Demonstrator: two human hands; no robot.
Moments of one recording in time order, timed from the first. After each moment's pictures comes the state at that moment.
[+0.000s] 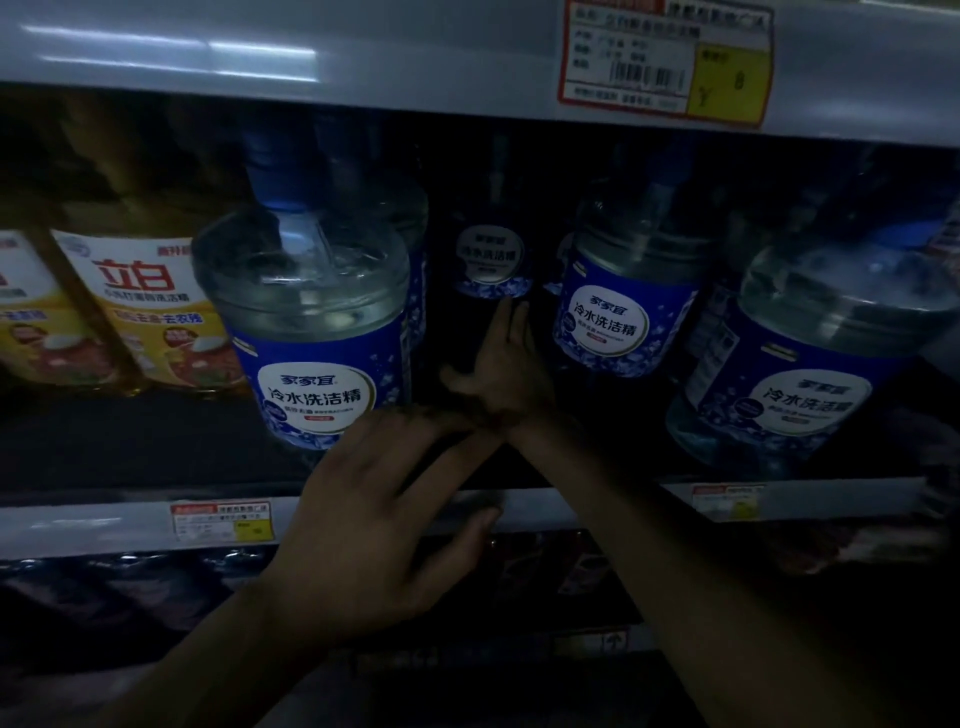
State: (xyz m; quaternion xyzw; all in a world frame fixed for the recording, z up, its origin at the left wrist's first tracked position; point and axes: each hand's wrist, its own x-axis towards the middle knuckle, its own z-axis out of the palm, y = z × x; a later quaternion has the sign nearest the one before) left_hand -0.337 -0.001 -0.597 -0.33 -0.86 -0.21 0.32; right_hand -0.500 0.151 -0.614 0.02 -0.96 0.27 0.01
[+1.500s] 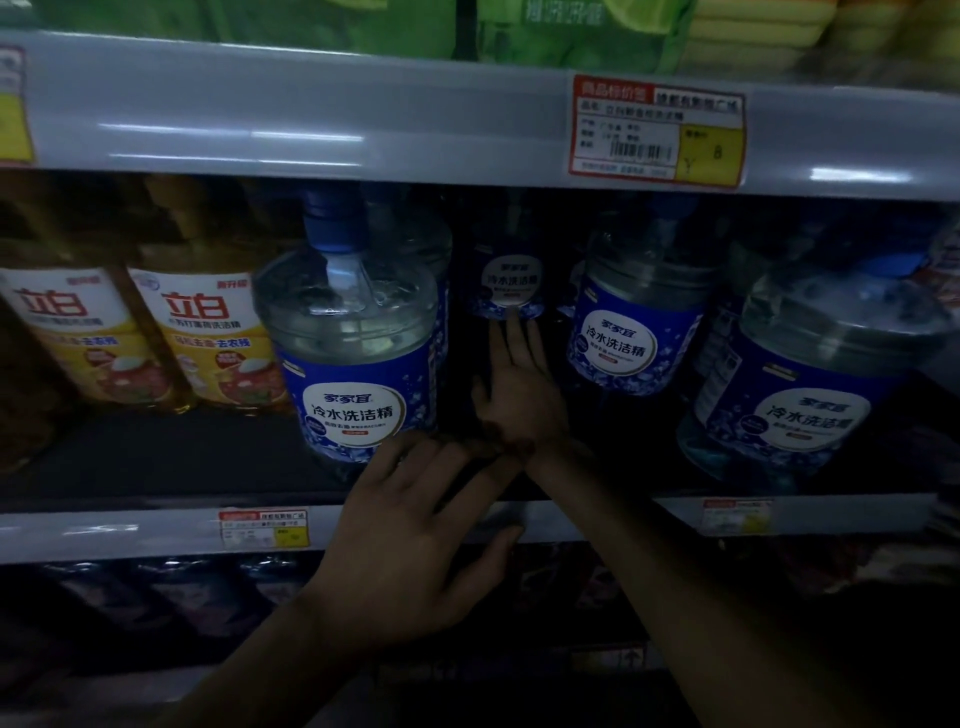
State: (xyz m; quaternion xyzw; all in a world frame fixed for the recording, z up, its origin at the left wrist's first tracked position) left_hand -0.333 0.001 -0.602 -0.32 -0.88 -0.17 0.31; right_hand -0.492 0.147 -0.628 0.12 -0.96 0.22 0.13
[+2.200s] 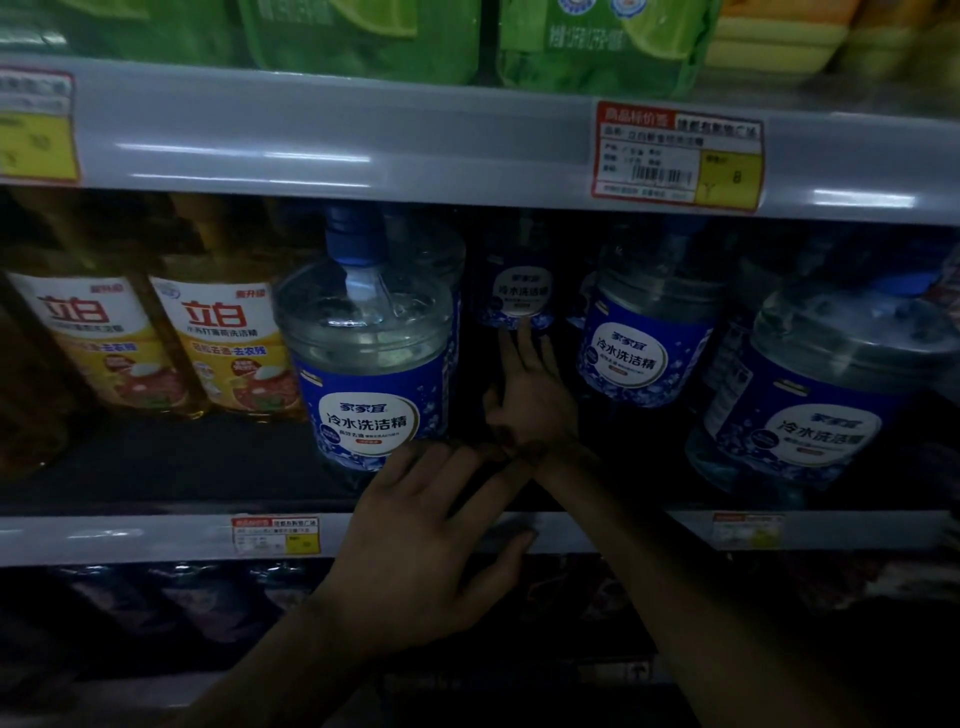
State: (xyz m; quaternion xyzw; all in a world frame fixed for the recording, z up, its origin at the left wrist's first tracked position) left_hand -0.334 0.000 -0.598 -0.32 -0.87 -0.16 0.33; right_hand -0.494 0.147 -0.621 0.10 -0.96 0.22 0.11
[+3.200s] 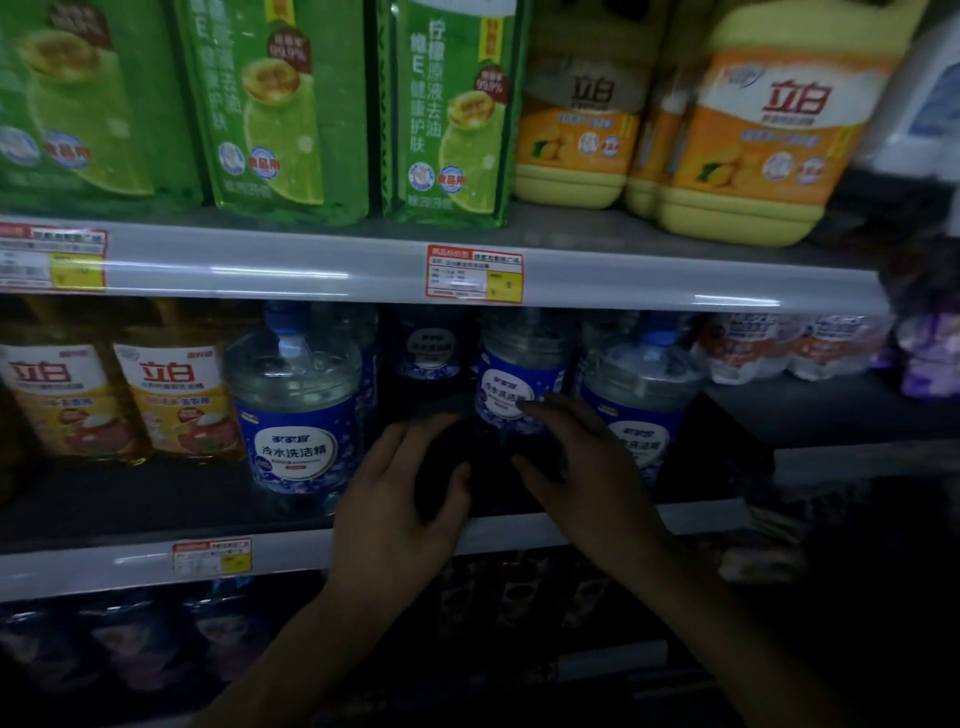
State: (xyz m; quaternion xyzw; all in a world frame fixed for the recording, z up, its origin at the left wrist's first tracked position) left_hand -0.307 0.066 -0.551 -0.17 -0.83 -0.44 0.29; right_hand -0.329 0.275 -0.528 0.14 -0.92 0.28 0.22
